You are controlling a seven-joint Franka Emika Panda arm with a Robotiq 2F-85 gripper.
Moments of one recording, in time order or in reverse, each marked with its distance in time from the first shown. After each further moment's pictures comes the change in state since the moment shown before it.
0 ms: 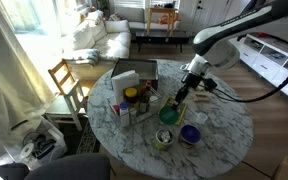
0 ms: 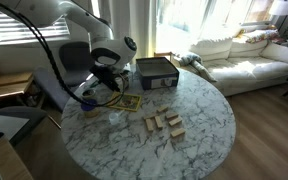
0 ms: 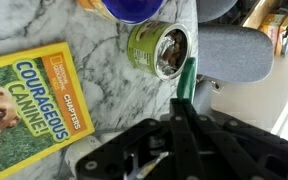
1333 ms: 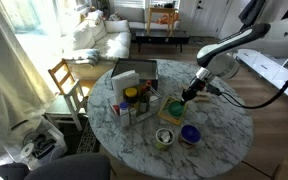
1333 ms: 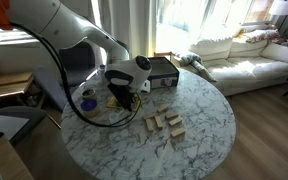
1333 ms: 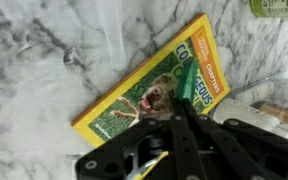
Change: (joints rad) arm -0.020 0.153 -0.124 0.042 0.019 0.278 0.188
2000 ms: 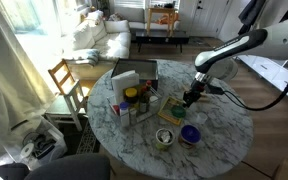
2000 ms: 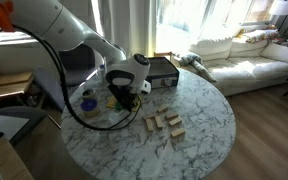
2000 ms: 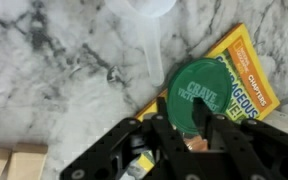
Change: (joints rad) arm 0.003 0.011 0.003 0.000 -0.216 0.039 0.213
